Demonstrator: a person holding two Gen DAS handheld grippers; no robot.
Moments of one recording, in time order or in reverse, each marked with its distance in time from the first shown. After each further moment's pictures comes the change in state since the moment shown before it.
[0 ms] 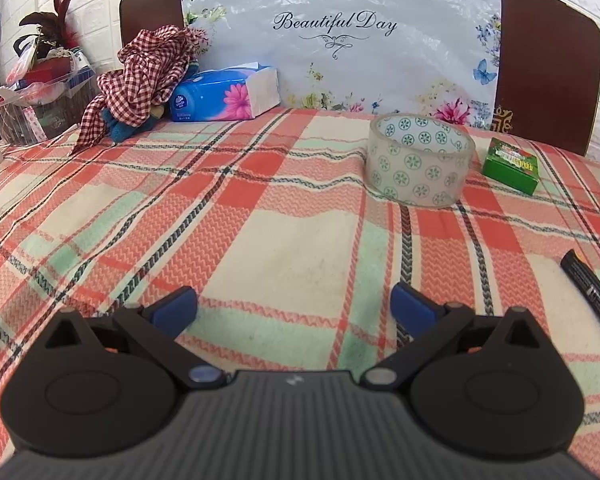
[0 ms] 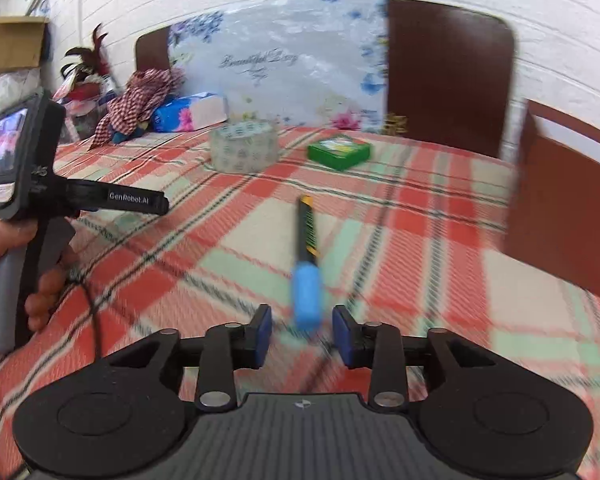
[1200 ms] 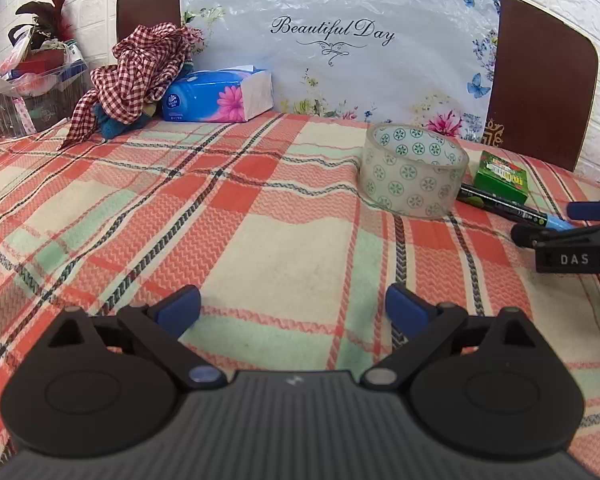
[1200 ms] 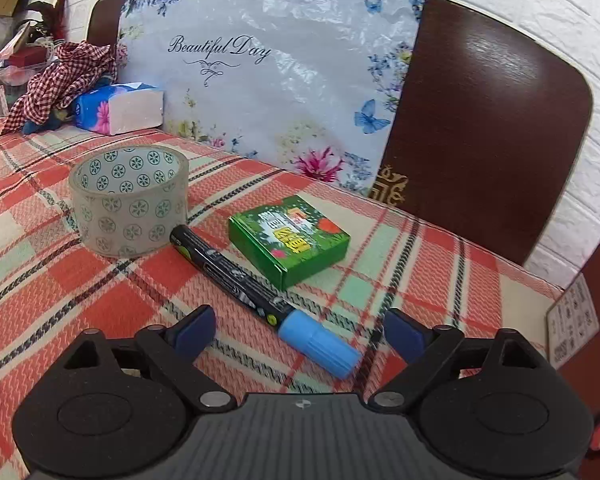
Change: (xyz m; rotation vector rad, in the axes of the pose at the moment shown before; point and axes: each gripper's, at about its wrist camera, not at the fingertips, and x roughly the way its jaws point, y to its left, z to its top) left arm 0.002 0.008 0.002 -0.037 -0.017 -0.061; right arm 0.137 -0.030 0.098 -0.180 -0.040 -0.141
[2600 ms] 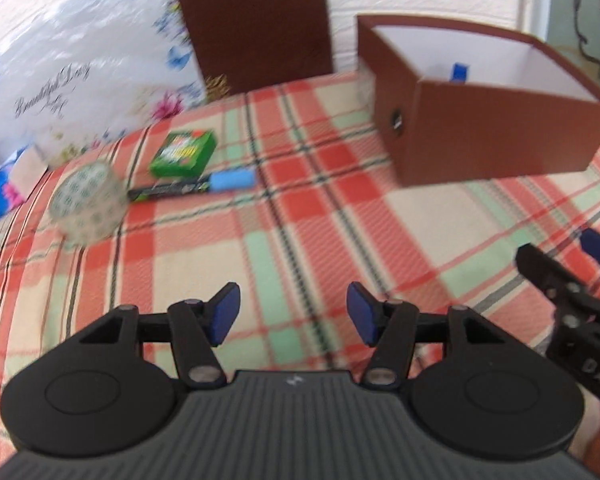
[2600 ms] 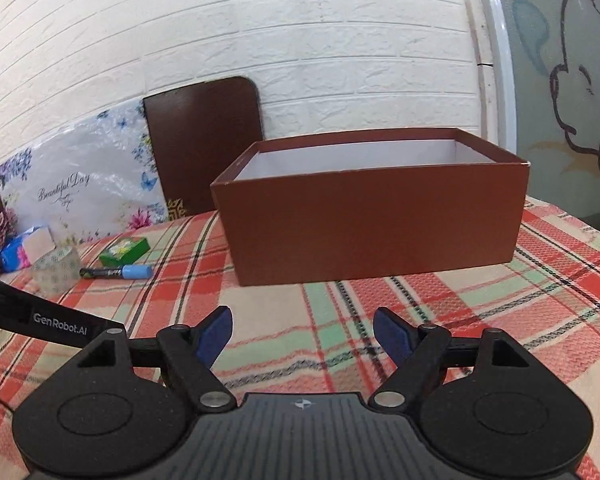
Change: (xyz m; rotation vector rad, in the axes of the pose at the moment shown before) left arm -0.081 -0.219 0.000 0.449 0.183 -0.263; right arm -0.222 -0.076 -0.146 0.546 -0.149 -0.314
